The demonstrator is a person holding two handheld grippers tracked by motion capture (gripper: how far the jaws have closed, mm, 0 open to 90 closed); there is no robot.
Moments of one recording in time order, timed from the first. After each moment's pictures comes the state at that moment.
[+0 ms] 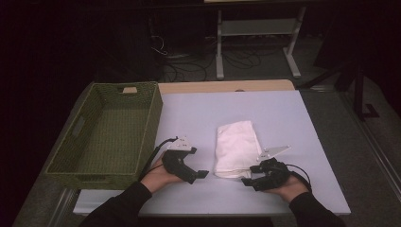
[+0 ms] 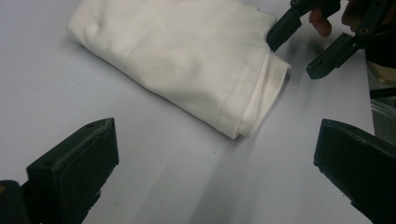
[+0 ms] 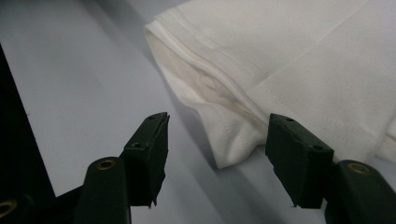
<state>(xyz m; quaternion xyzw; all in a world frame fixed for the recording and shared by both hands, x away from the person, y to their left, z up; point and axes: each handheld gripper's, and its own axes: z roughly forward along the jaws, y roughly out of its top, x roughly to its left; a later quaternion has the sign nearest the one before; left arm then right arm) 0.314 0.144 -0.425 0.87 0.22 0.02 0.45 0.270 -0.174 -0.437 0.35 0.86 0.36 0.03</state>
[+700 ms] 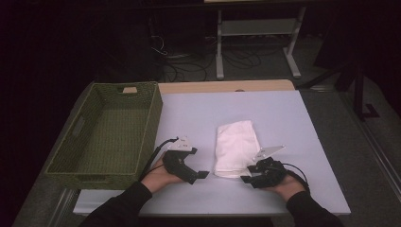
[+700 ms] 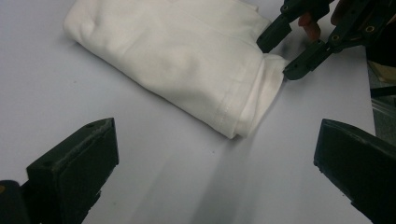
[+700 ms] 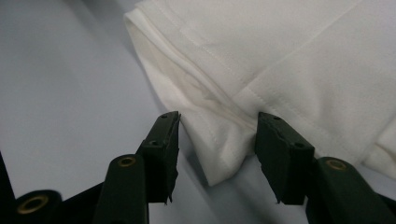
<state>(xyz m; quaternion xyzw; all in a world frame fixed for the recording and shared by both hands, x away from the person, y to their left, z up) 0.314 0.143 -0.426 0.87 0.22 0.02 0.45 0.276 -0.168 -0.444 0.34 0.87 0.34 0.06</state>
